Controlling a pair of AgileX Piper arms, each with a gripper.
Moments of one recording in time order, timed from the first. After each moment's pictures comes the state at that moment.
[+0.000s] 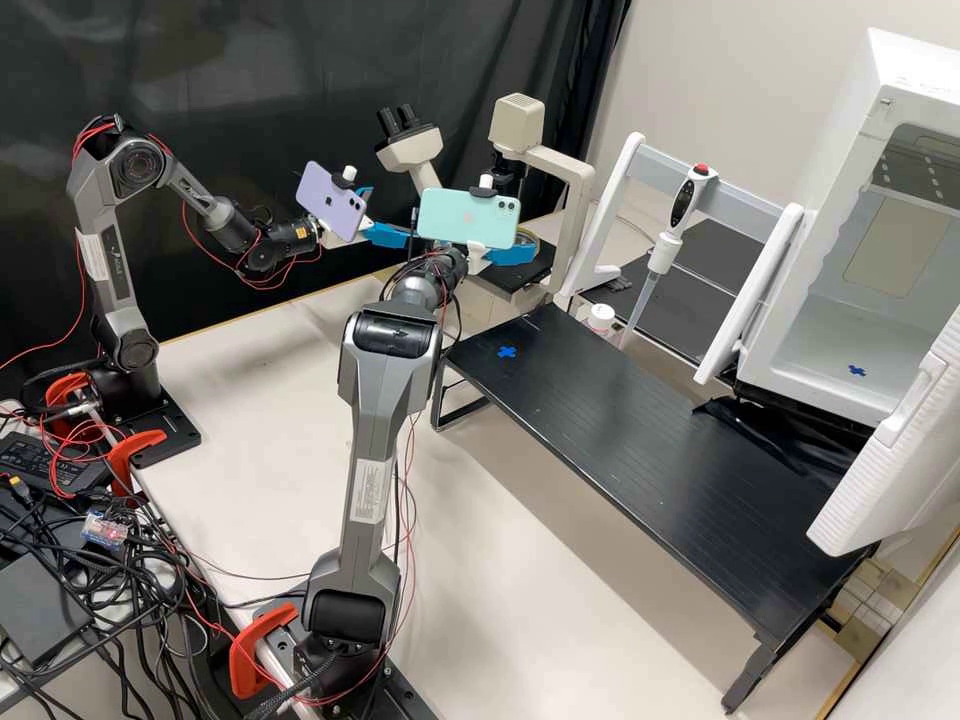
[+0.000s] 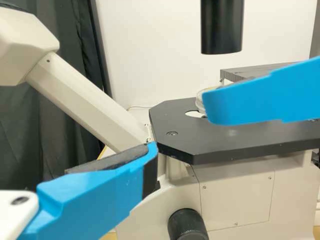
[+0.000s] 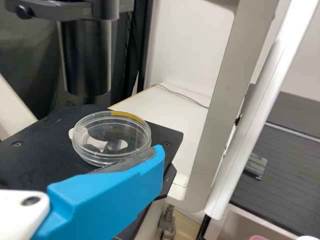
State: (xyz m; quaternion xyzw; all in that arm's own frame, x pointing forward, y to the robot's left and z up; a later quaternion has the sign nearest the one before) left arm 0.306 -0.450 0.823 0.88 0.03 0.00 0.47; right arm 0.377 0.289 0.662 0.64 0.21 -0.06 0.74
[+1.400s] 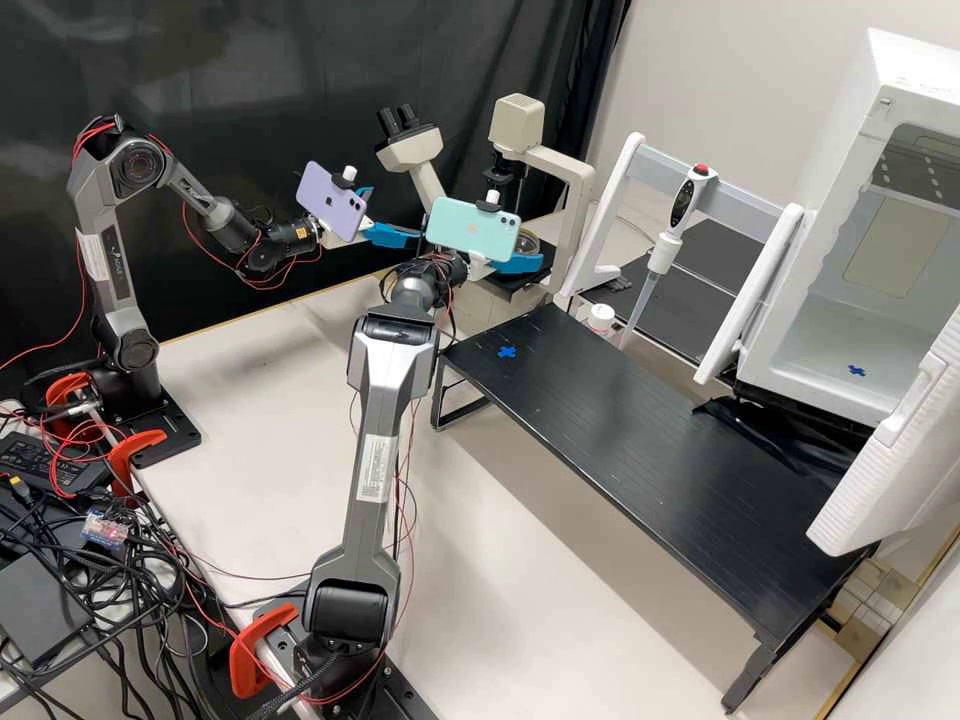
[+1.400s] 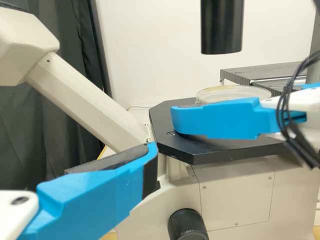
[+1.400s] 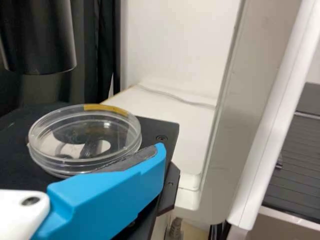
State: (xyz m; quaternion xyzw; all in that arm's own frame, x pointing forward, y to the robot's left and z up) left arm 0.306 -0.450 0.823 0.88 0.03 0.00 0.47; right arm 0.421 0.284 0.600 0.66 0.14 -0.09 0.73
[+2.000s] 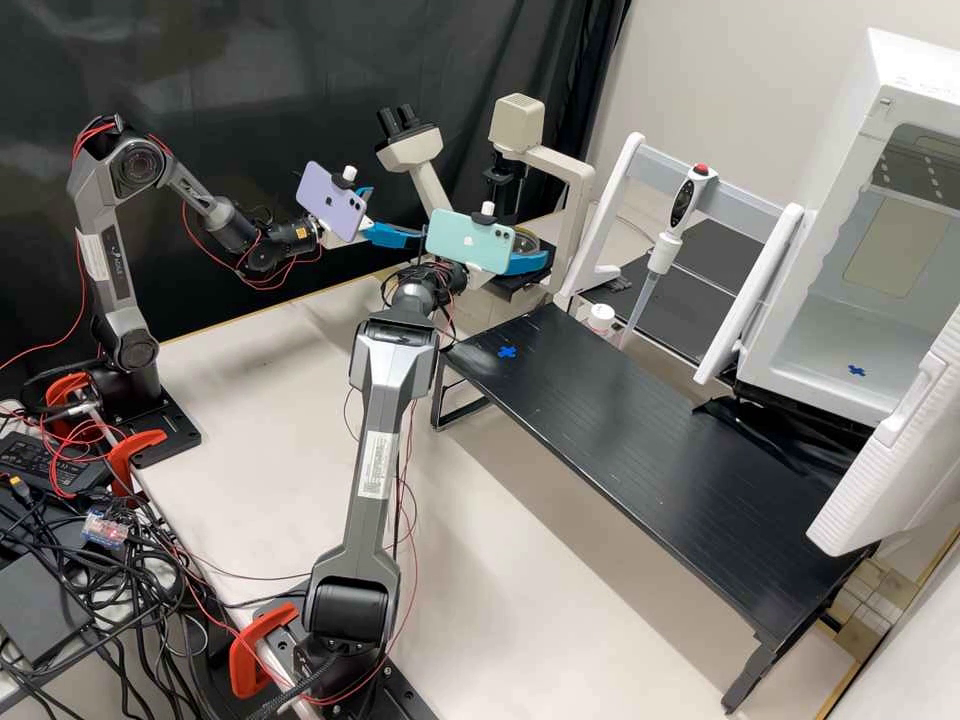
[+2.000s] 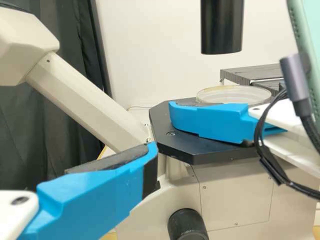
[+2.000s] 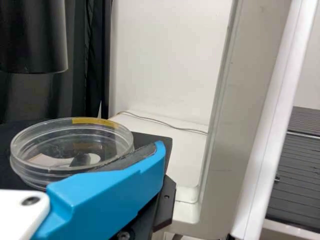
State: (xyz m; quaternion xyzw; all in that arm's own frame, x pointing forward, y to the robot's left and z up) left arm 0.306 -0.450 0.823 0.88 0.03 0.00 0.47; right arm 0.432 0.275 0.579 0.66 0.13 -0.11 0.73
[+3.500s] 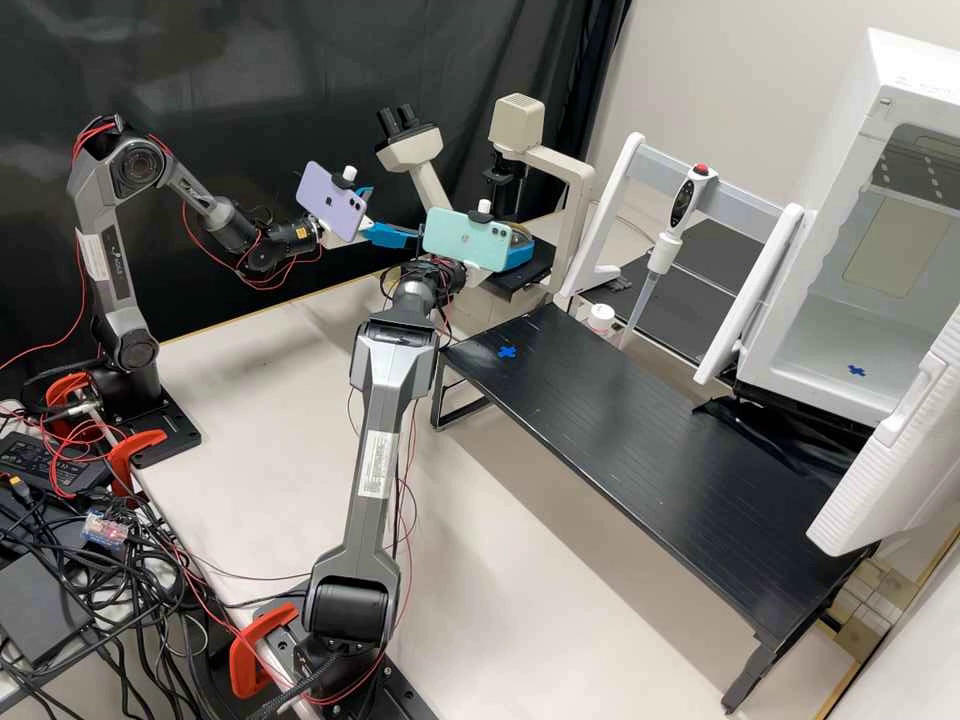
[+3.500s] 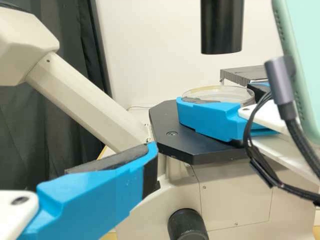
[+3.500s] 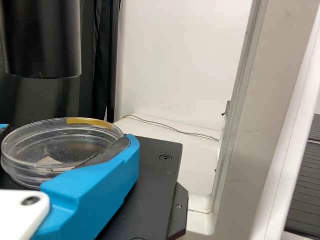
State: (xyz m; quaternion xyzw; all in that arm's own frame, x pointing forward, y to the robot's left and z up) left arm 0.306 -0.450 0.823 0.88 0.03 0.00 0.47; right arm 0.431 0.278 0.577 0.65 0.15 -0.13 0.74
